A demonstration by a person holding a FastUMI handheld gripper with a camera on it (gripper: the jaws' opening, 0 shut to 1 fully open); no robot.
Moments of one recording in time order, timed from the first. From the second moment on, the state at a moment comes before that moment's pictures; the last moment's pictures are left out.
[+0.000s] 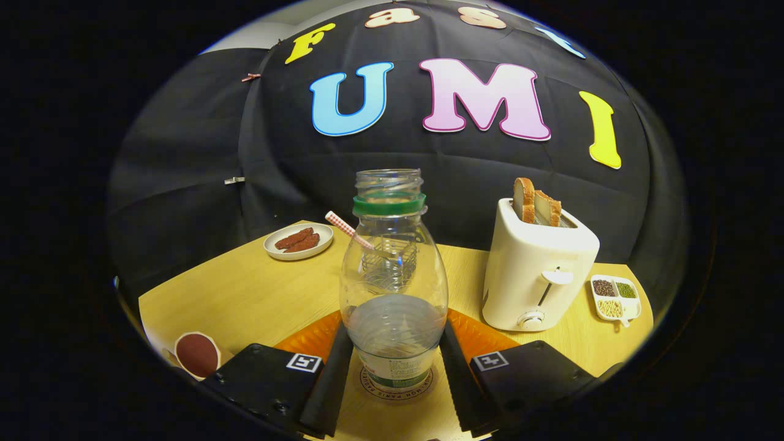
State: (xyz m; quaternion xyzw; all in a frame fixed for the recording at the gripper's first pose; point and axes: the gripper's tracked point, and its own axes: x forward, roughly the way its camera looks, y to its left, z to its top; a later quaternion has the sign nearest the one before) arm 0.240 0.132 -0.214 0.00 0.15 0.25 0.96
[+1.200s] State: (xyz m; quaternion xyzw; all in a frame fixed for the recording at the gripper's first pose) arm 0.198 0.111 -0.169 0.00 0.14 0.24 0.96
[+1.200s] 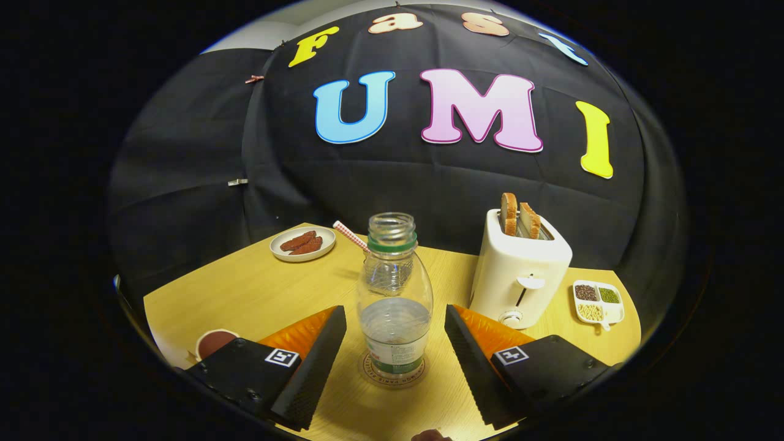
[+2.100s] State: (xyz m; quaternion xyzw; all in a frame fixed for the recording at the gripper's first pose) arm 0.032 0.001 0.030 -0.02 0.00 0.09 1.00
